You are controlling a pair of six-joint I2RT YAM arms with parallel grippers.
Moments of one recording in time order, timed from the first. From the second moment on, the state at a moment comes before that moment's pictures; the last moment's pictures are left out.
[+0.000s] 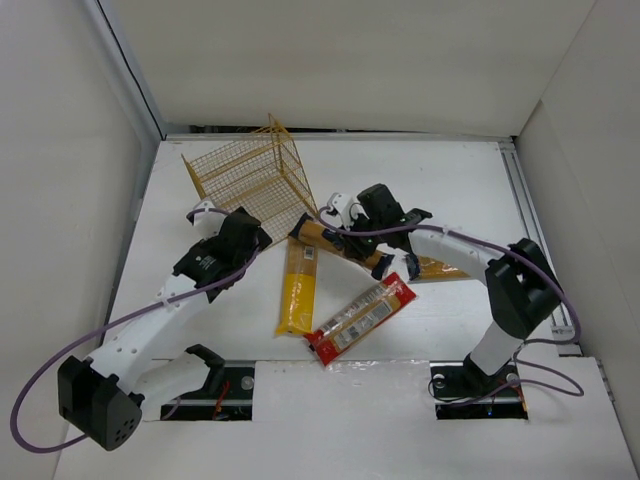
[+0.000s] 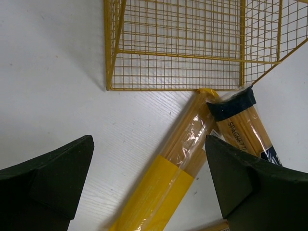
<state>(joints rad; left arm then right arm) -0.54 1.00 0.84 -0.69 -0.58 -1.05 0.65 1.66 1.14 -0.34 -0.26 -0.30</state>
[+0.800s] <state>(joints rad) -0.54 1.01 0.83 -0.67 -0.53 -1.02 0.66 2.08 1.52 -0.18 -0.26 -0.20</state>
